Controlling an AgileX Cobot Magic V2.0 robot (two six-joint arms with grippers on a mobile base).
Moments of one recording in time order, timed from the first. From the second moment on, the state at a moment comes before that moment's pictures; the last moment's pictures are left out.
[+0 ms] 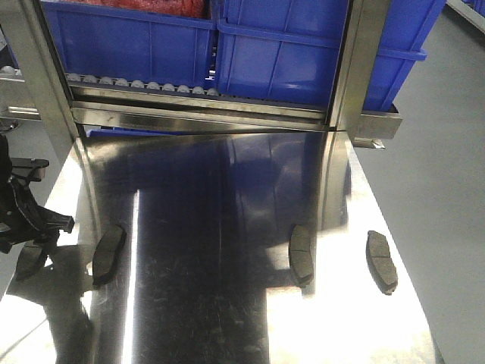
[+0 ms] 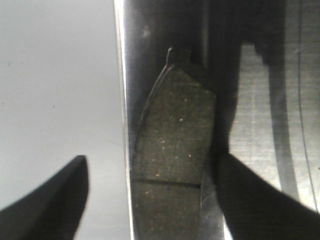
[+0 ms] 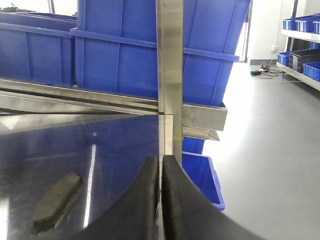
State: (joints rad) left arm 0.04 1.90 -1.22 0.10 0.88 -0.02; right arm 0.07 -0.01 0.03 0.00 0.09 0.00
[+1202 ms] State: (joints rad) left arm 0.04 1.66 -1.22 0.06 0.81 0.07; right arm 0.07 -0.01 0.03 0.00 0.09 0.00
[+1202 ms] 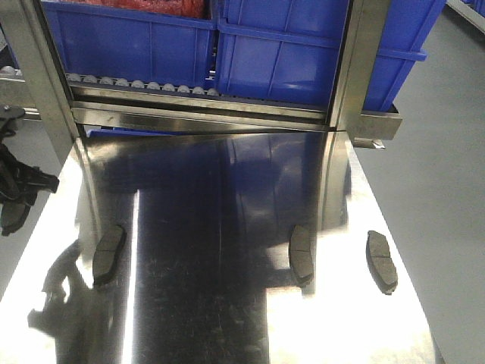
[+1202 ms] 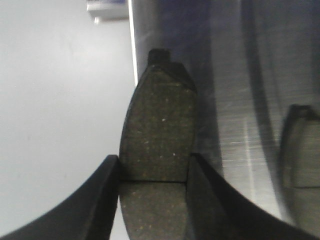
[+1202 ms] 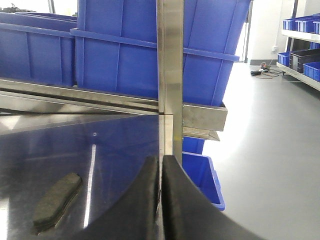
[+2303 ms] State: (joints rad) left arm -0.04 0.45 -0.53 -0.09 0.59 0.17; right arm 0.07 -0.01 0.03 0.00 0.09 0.00
